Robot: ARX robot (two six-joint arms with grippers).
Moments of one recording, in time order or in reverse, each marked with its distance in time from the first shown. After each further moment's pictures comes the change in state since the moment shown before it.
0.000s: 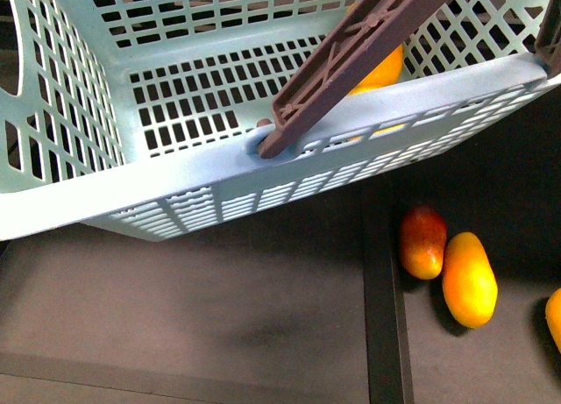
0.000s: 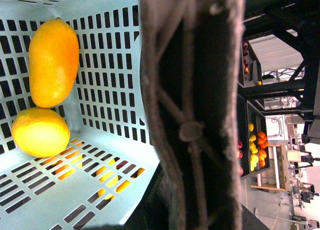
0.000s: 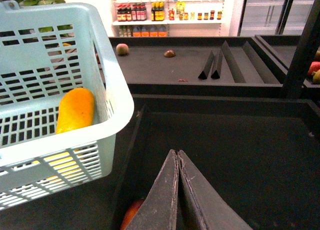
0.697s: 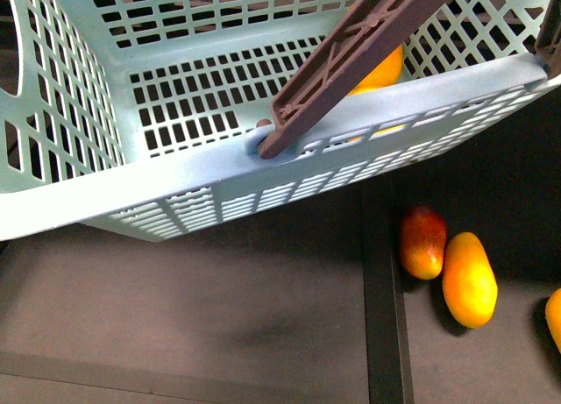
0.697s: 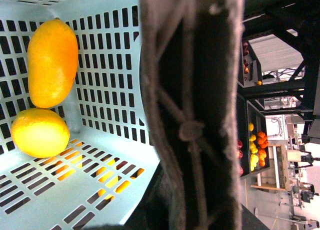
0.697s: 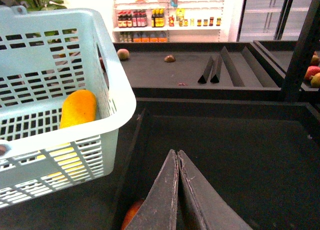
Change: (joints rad) left arm 0.000 0.000 0.000 0.000 0.000 0.000; right arm 0.000 -0.195 -0.033 -0.137 0.000 0.000
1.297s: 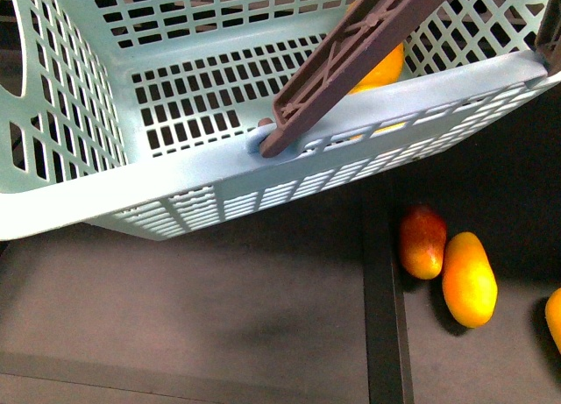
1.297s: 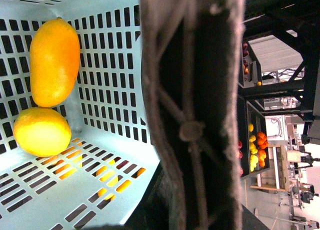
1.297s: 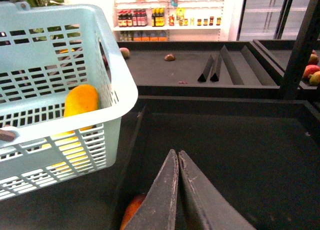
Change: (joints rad) left arm 0.001 0.000 0.000 0.000 0.000 -0.001; right arm 0.000 -0.180 0.000 -0.185 0.000 -0.001
